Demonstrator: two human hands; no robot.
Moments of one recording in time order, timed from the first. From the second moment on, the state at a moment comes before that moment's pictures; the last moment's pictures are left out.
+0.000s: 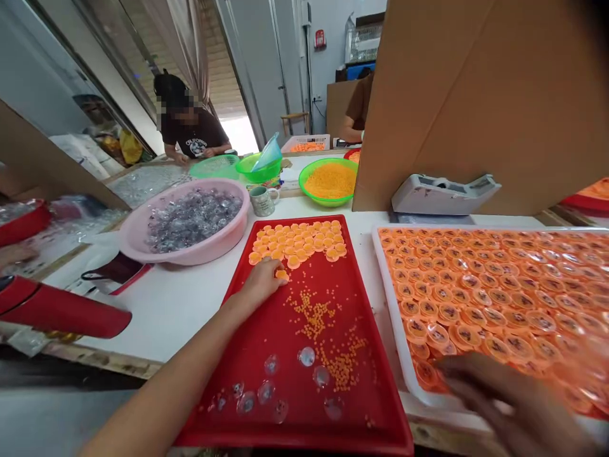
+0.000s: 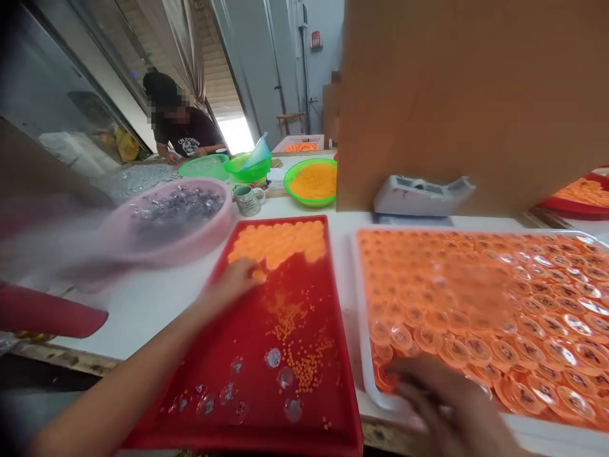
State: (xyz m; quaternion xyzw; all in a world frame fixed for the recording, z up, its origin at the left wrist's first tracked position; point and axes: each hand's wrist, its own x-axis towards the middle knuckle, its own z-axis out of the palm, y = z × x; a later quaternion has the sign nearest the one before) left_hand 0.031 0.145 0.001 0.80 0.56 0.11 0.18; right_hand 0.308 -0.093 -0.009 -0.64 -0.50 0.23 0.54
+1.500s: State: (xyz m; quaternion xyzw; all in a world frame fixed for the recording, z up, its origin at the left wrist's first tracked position) left_hand 0.009 -0.016 0.008 0.33 0.52 0.38 0.70; right_hand 0.208 -0.055 -0.033 -0.55 -0.74 0.31 0.22
